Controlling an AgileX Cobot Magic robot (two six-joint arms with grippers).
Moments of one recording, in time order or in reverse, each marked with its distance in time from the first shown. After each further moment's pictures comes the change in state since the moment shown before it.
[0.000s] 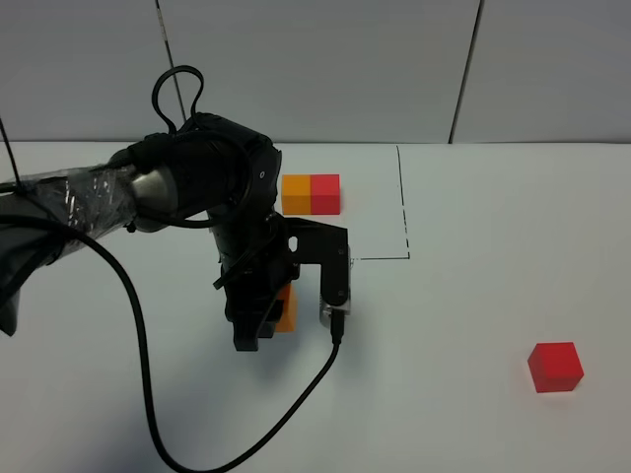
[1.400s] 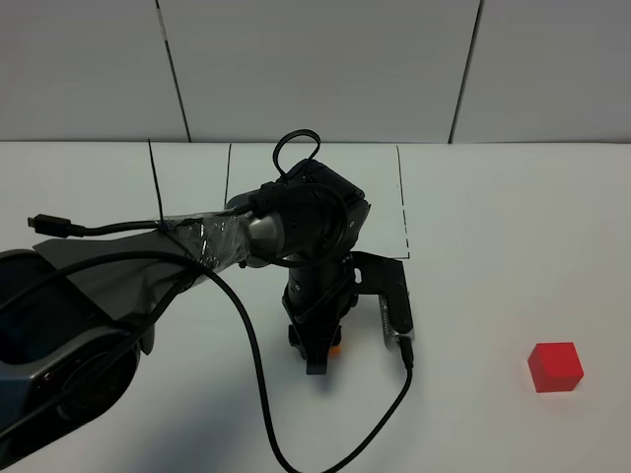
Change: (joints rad) left arm -0.118 0.253 -0.222 0.096 0.038 -0.233; right arm 0.000 0.000 0.000 0.000 0.000 0.000
